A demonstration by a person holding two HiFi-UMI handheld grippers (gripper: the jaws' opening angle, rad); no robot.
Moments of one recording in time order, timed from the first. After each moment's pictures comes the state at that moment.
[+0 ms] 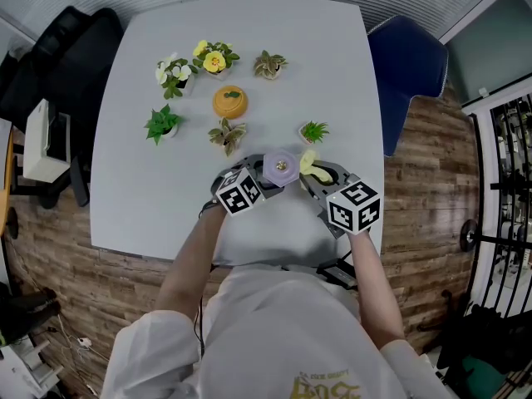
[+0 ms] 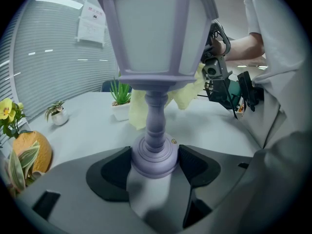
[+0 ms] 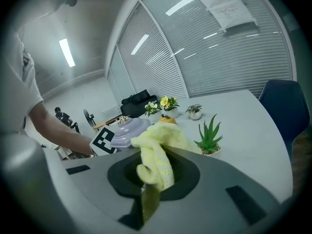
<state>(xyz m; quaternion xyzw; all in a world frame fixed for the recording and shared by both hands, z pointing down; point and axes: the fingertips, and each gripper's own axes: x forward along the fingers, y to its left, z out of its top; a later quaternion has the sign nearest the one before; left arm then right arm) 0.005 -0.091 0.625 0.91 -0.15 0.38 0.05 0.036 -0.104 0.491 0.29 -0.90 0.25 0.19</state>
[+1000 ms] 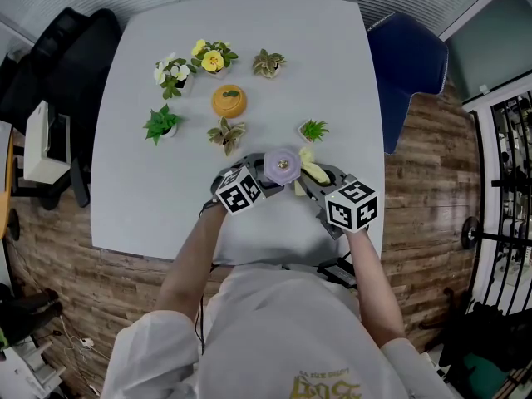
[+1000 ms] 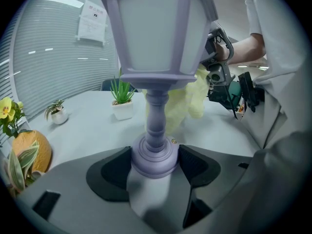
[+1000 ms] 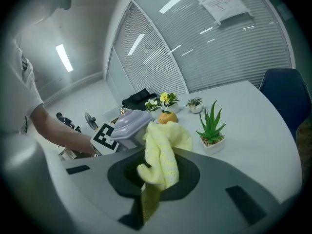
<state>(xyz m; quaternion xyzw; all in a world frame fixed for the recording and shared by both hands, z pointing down) 0.005 -0.091 0.626 0.91 -0.15 0.38 0.05 0.033 -0.097 0.505 0.28 -0.90 0.28 0.18</state>
